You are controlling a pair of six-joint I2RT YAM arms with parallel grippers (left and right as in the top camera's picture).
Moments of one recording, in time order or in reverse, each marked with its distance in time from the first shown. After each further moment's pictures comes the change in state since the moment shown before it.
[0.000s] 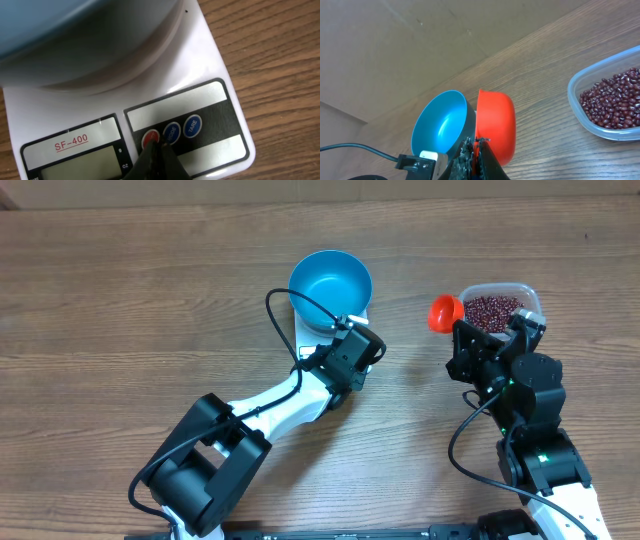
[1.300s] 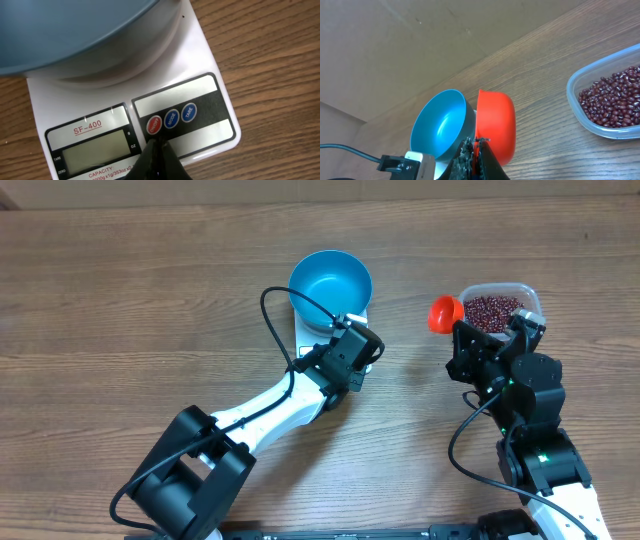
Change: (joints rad) left arm 0.000 -0.073 0.001 -0.077 0.020 0.000; right arm 0.000 0.000 0.000 -0.006 0.001 0.000
